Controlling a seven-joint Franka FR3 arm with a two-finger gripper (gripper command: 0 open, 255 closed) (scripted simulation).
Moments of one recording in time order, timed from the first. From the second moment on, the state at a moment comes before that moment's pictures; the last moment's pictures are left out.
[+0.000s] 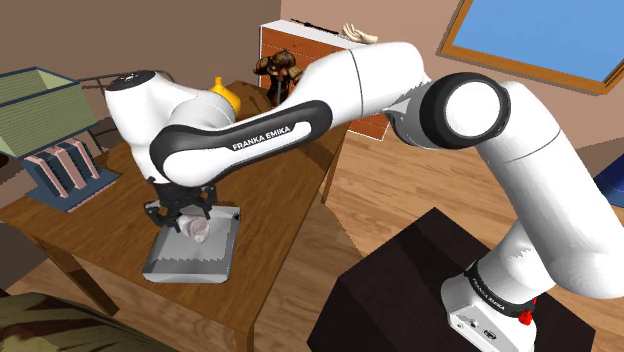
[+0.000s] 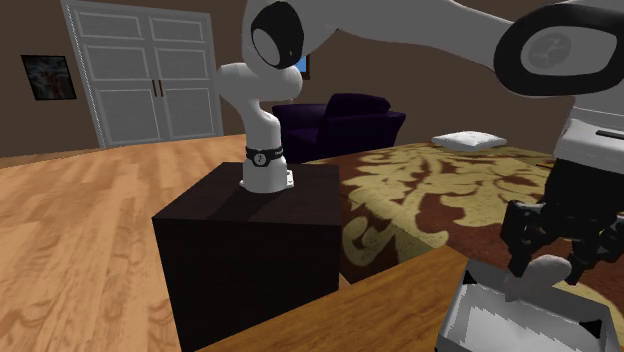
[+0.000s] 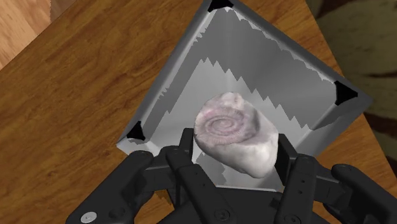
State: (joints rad) arm 0.38 0.99 0.67 -1.14 -0.60 1.84 1.07
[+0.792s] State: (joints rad) arm 0.40 1.07 0.64 -1.14 -0.63 1.92 1.08
